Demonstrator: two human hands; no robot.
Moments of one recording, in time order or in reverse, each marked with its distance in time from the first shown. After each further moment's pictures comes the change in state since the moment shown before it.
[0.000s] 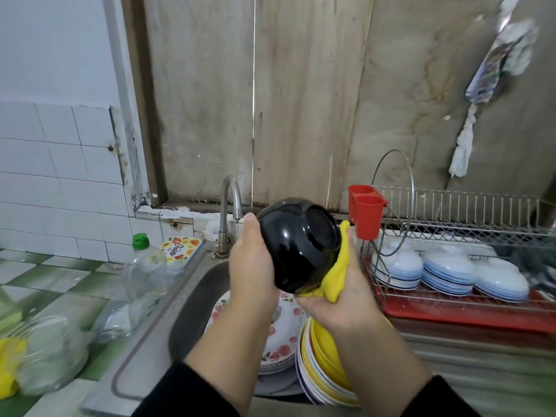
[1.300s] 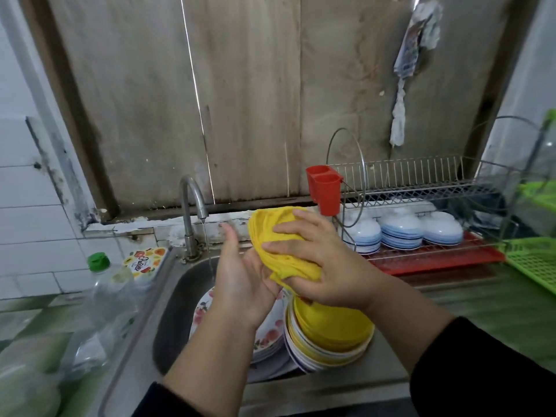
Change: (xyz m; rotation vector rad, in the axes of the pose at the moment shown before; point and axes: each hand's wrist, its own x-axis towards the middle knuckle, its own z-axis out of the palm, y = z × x) left_hand -0.008 -0.008 -0.019 -0.148 -0.591 -0.474; right_hand -0.030 -0.023 -0.017 -2.037 -0.328 -1.023
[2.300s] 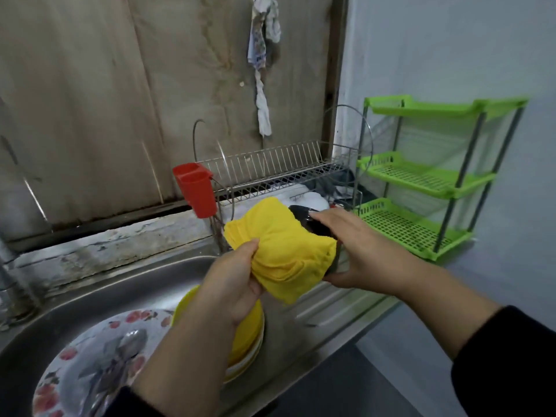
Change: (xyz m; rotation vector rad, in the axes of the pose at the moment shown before) left_hand 0.045 -0.096 0.099 0.286 -0.070 -0.313; right_hand -0.142 0.043 -0.128 -0.332 -0.096 0.589
